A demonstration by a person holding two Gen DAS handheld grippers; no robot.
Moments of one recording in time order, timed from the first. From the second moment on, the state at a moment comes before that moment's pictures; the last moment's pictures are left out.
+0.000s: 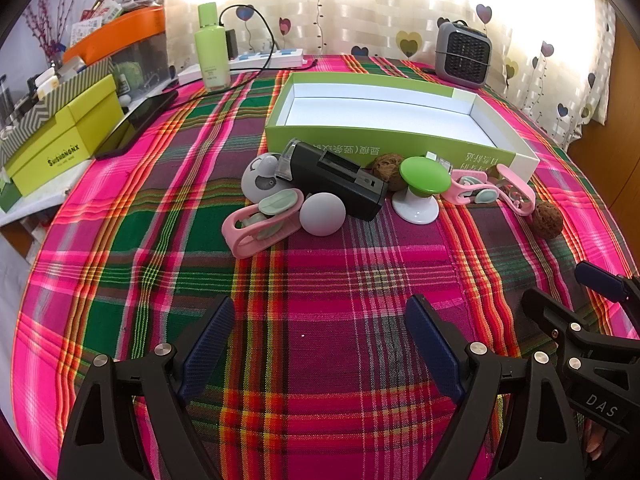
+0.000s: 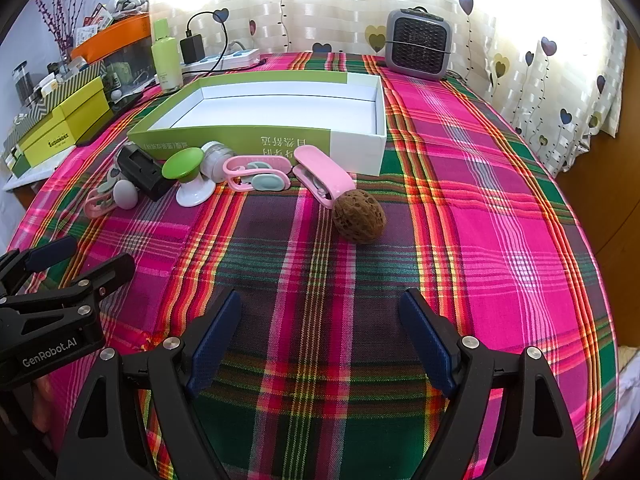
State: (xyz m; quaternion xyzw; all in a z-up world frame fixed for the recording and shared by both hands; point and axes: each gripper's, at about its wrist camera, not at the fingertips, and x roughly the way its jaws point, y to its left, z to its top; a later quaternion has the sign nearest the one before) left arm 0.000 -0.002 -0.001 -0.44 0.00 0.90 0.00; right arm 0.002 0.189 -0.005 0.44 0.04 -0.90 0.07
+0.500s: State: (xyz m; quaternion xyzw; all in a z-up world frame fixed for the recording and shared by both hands) left arm -0.002 -0.002 0.000 -0.44 0.01 0.90 0.02; right arm -0.001 0.190 -0.004 0.44 0.04 -0.89 0.07
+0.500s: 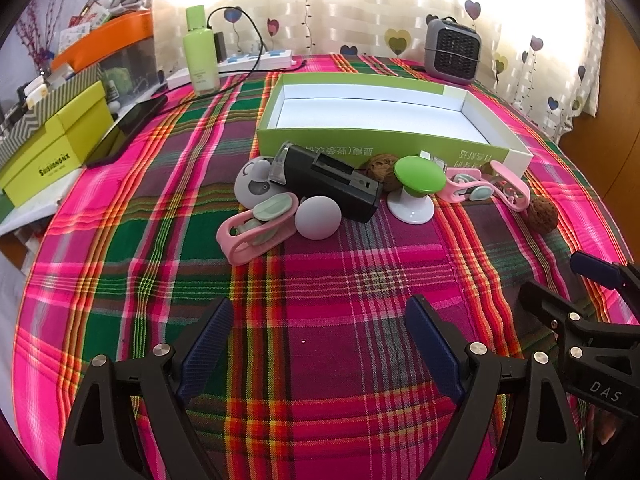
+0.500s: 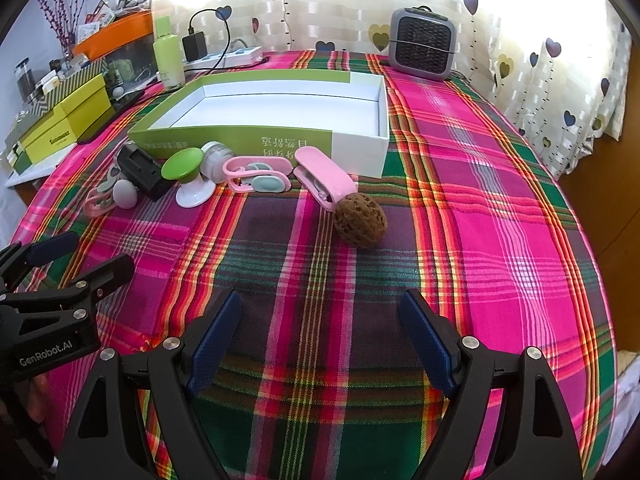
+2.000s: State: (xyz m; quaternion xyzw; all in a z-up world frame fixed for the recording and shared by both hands) left arm -0.016 -0.054 0.009 -0.42 -0.02 0.90 0.06; right arm -0.031 0.228 -0.002 0.44 0.01 -0.89 0.09
